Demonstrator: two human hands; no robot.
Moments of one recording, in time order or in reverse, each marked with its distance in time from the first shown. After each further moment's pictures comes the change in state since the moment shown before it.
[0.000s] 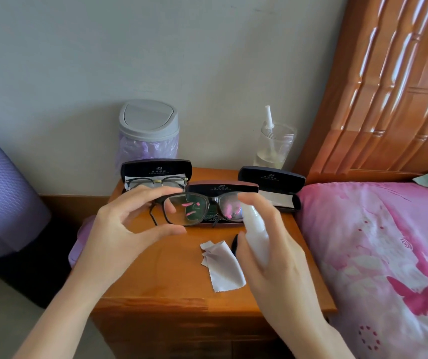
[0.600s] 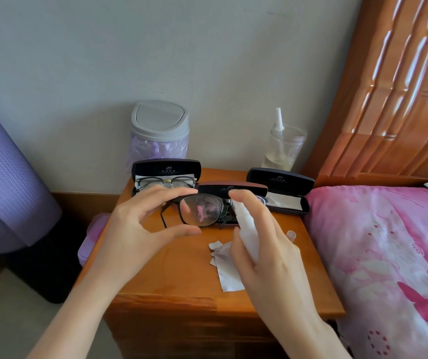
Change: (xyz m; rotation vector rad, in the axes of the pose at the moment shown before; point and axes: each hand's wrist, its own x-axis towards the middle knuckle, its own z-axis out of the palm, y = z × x) left_hand 0.000 0.001 0.000 0.046 -0.006 0.026; right_hand 0.007 -0.012 0.016 -0.118 -0.010 -0.067
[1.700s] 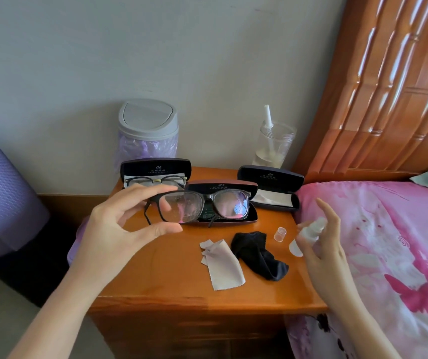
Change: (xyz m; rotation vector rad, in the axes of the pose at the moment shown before) left_hand -0.001 0.001 -0.003 -0.037 0.020 -0.043; right_hand -0.028 0.121 -0.027 0.136 0.094 0.485
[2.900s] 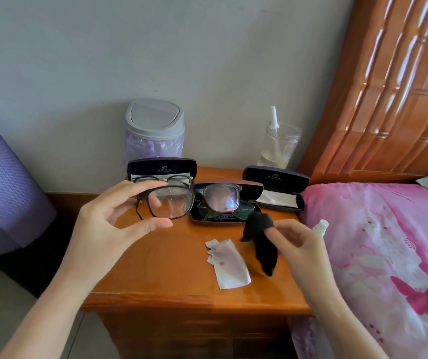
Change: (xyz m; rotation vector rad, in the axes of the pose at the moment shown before) left_hand -0.005 -0.004 -0.017 -0.003 0.050 0.013; right_hand 0.000 -0.040 0.031 0.286 -0.072 0.144
